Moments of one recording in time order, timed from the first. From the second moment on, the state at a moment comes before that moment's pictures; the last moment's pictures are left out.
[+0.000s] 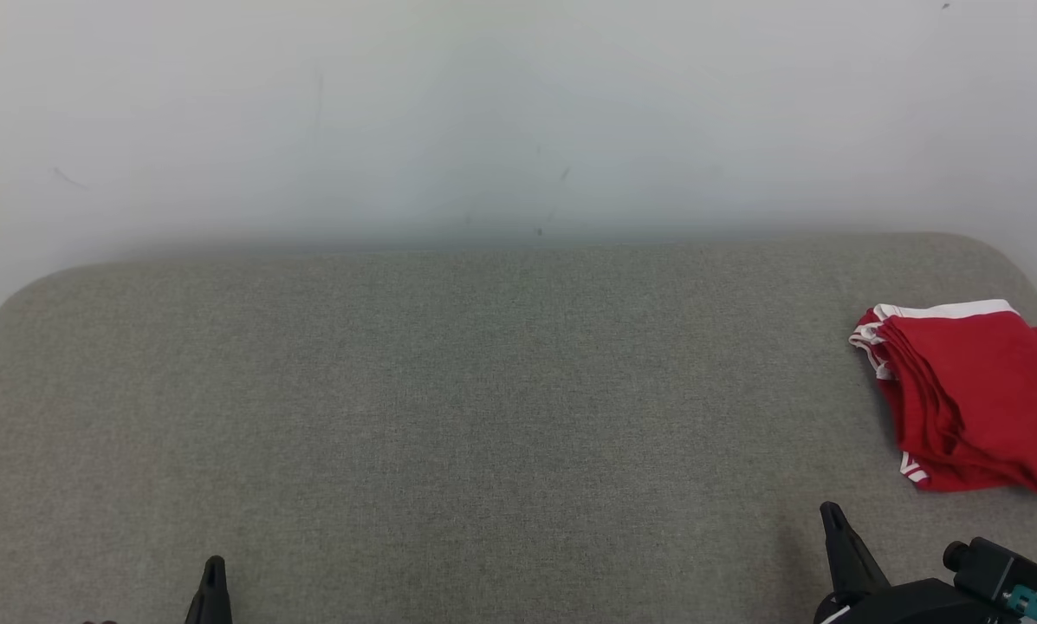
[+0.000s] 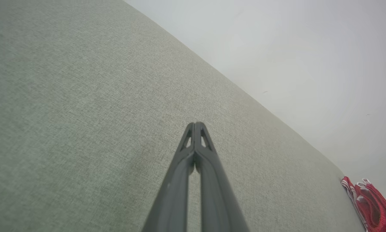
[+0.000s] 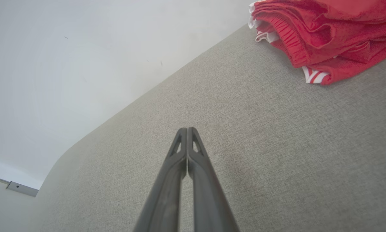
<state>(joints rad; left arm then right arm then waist) 0.00 0.09 0.04 0.33 -0.73 -0.10 -0.12 0.02 -0.05 -0.09 0.22 0.60 0.13 0.05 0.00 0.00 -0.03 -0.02</state>
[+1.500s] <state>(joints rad) -0.11 0.07 0.11 0.34 -1.21 -0.12 0.03 -0.11 -0.05 -0.08 0.30 1.16 0.13 0.07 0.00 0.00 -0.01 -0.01</state>
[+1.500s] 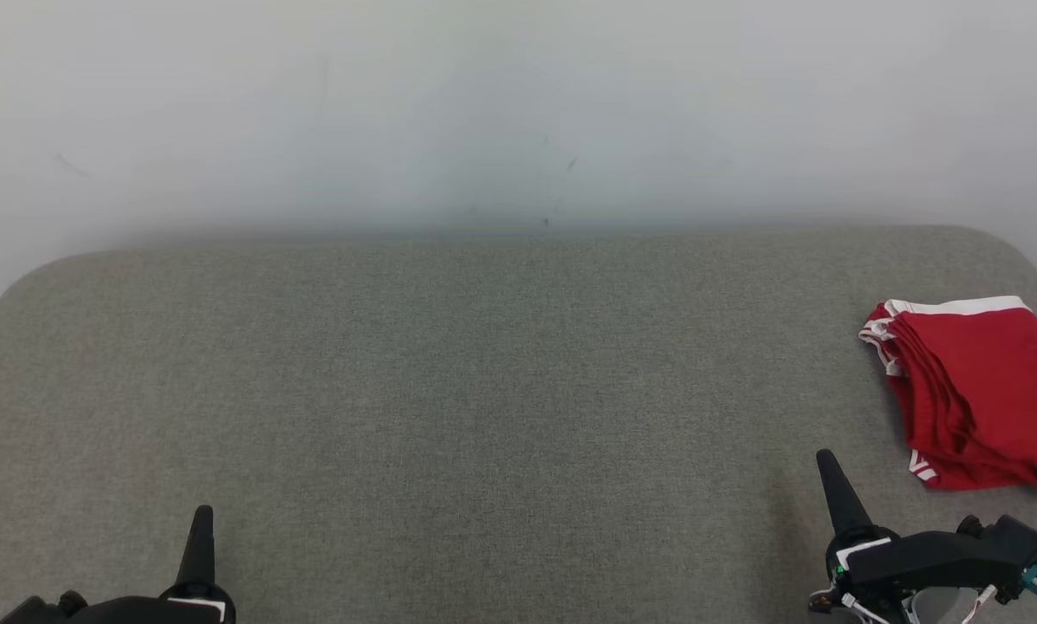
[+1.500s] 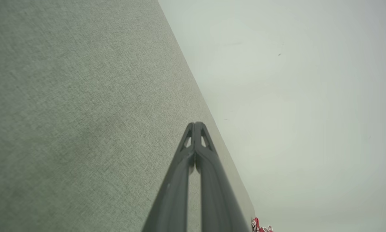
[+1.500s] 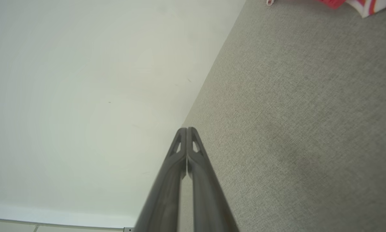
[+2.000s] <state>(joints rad) -0.14 0.06 0.13 0.34 -1.33 -0.12 0.07 -0.15 -0.05 -0.08 0.31 1.31 0.13 0.07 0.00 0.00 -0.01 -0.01</state>
